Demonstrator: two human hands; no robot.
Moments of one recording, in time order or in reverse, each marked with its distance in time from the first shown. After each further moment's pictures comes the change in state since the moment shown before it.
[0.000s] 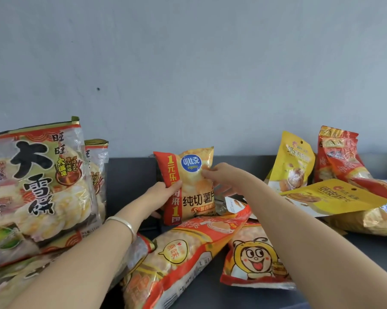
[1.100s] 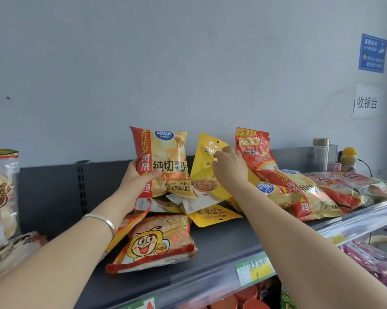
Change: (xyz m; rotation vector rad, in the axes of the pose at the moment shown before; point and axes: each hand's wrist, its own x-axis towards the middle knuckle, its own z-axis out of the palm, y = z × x) left_hand -0.024 0.102 0.122 -0.509 0.139 0.331; right_hand -0.089 0.121 -0.131 -0.620 0.783 -0.105
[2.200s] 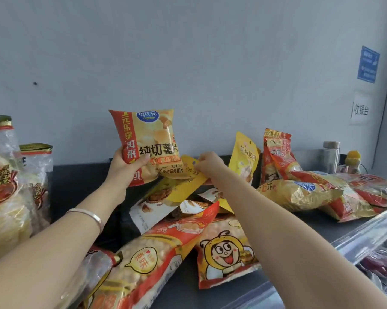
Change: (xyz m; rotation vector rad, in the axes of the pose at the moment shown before) left_hand 0.055 -0.010 -0.139 -0.131 0.023 0.106; right_hand 0.026 -0.161 0.053 0.656 -0.357 0.354
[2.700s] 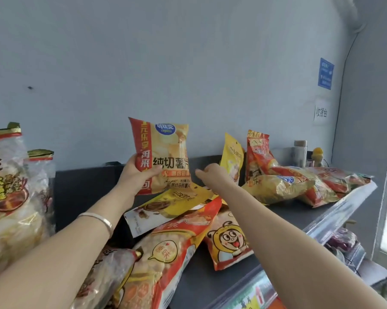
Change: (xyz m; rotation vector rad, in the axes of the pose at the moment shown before) left_hand -0.016 0.008 -0.002 0.001 -0.245 -0.046; right_hand -0.048 0.008 0.002 -0.315 0.145 0.014
